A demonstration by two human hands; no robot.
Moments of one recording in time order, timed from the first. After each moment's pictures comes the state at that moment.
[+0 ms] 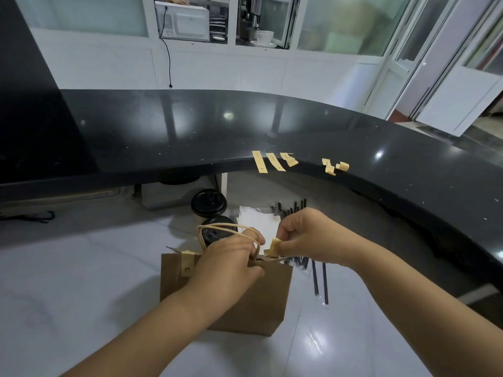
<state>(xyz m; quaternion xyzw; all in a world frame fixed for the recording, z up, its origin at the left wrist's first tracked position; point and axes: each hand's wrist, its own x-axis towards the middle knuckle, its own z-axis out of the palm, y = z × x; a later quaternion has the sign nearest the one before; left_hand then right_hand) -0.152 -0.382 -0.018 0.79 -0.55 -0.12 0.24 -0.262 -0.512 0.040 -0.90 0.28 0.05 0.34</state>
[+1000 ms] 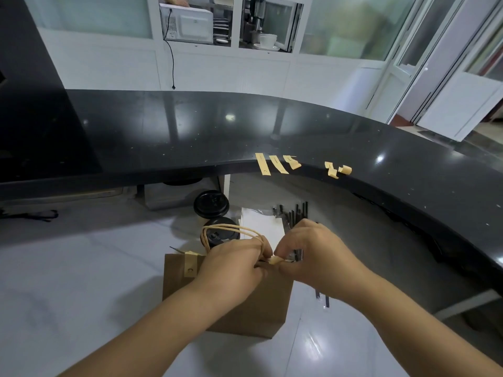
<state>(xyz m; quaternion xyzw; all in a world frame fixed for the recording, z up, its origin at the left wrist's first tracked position) -0.157 -0.382 -0.006 0.79 -0.55 -0.14 0.22 -0.280 -0.496 0.019 -0.96 0.23 -0.04 0.16</state>
